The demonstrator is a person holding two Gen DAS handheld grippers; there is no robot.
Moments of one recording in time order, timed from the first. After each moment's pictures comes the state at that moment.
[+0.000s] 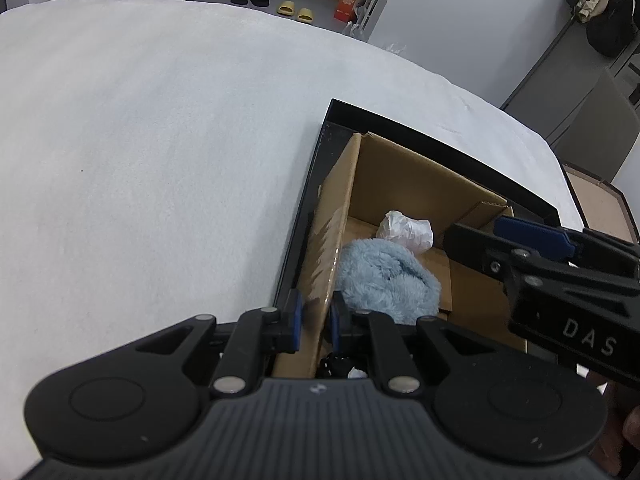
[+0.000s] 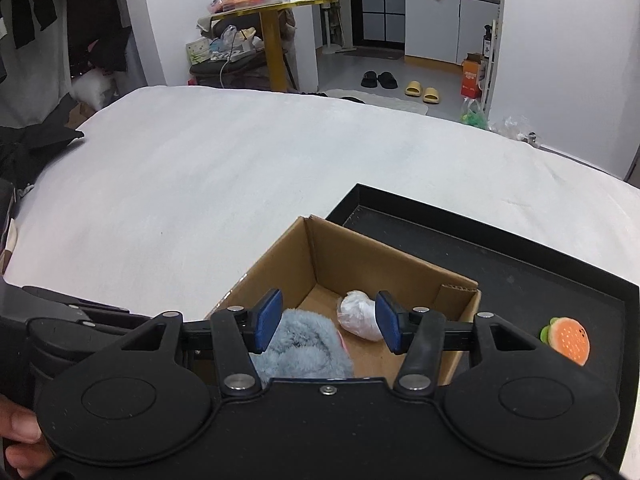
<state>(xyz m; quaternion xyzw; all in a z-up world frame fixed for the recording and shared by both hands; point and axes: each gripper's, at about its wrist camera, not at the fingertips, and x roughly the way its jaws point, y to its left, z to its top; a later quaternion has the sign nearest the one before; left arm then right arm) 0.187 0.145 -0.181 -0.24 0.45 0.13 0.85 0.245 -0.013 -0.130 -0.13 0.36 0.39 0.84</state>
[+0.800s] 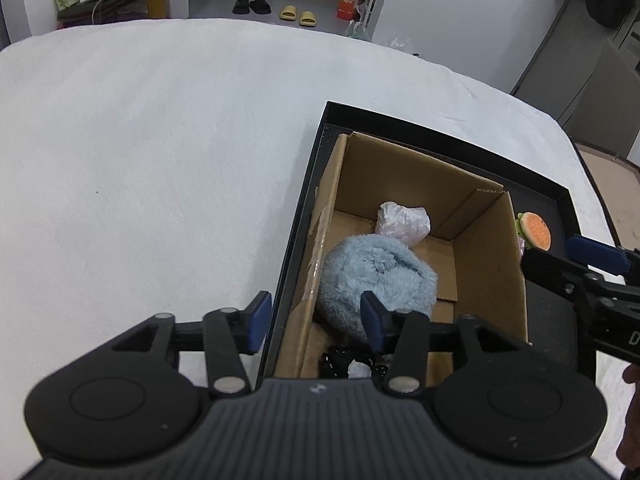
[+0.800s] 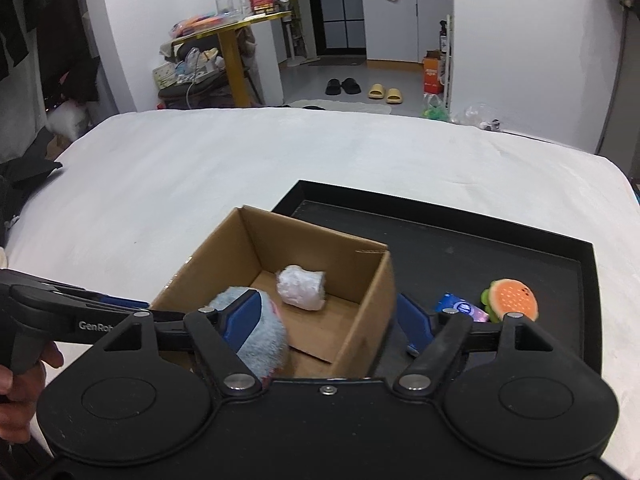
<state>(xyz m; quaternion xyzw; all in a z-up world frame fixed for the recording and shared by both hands) 0.191 0.122 -0.168 -0.18 0.47 0.16 0.85 0.253 -0.072 -0.133 -0.08 0.36 0.36 0.86</state>
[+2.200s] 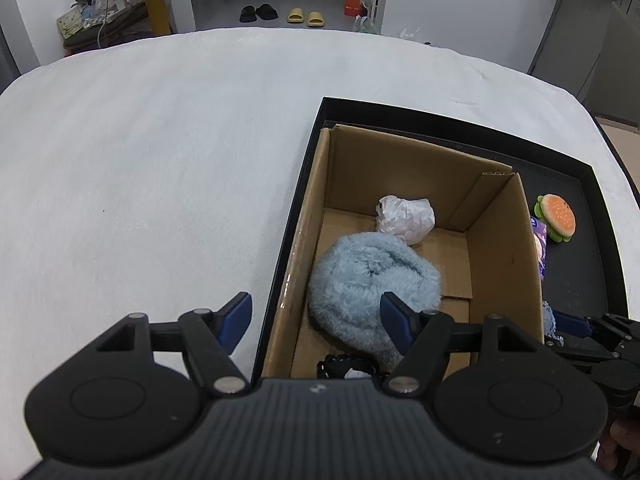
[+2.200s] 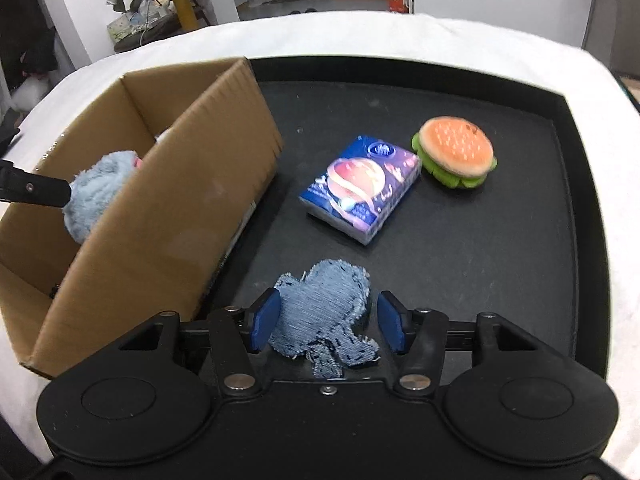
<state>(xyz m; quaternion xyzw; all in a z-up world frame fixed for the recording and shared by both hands) 0.211 0.092 -0.174 -0.12 0.48 0.19 0.85 0.277 -0.134 -0.239 -0.09 0.45 0.31 0.83</state>
